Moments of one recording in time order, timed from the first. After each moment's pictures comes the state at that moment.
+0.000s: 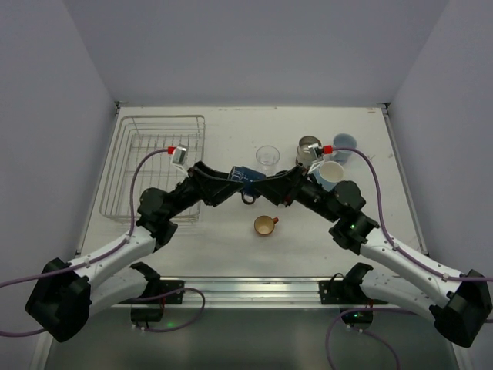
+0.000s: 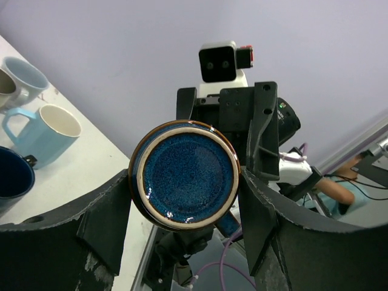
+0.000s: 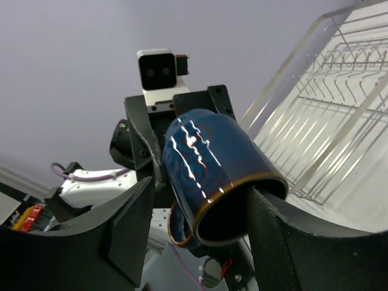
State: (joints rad) left arm -0.57 1.01 0.44 0.97 0.49 -1.09; right arm 0.76 0.91 0.63 0.46 -0.26 0.96
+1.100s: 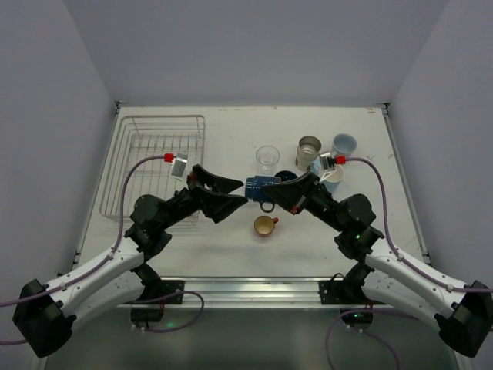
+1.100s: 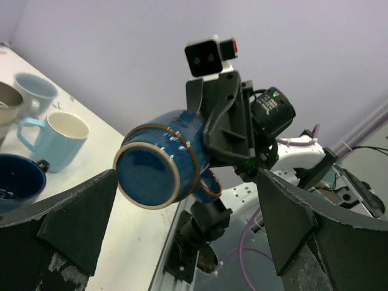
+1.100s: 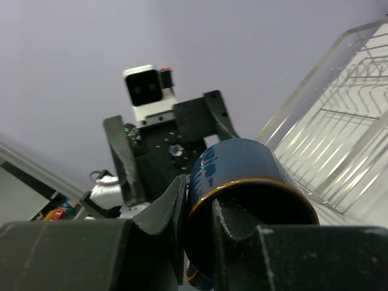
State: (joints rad) left arm -0.71 0.85 0.47 0.73 0.42 -0.87; right arm 0.77 0.81 0.51 0.64 -0.27 1.04
